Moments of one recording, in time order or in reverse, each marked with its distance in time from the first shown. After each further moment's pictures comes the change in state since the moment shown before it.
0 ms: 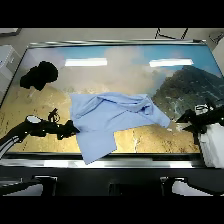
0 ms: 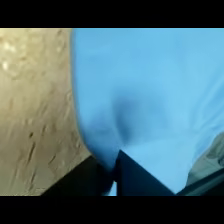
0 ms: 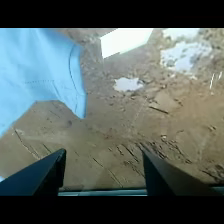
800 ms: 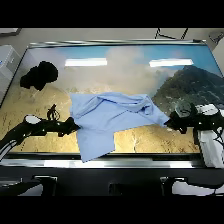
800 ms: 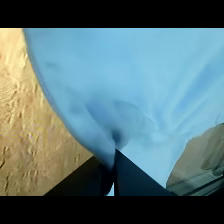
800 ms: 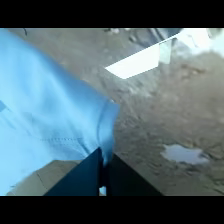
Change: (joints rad) left arm -0.047 0.107 -0.008 -0.027 0.042 -0.016; right arm 0.097 -0.108 -0.173 0.257 -0.303 -0.116
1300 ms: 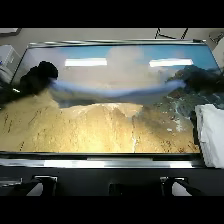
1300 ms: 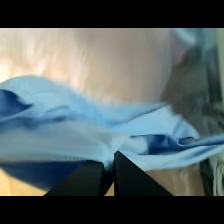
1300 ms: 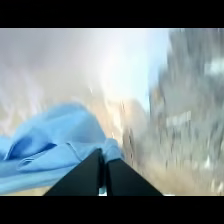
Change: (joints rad) left arm 0.128 0.339 0.500 0.010 0.039 0.045; right arm 0.068 0.301 0.480 -0.011 -0.025 -0.030
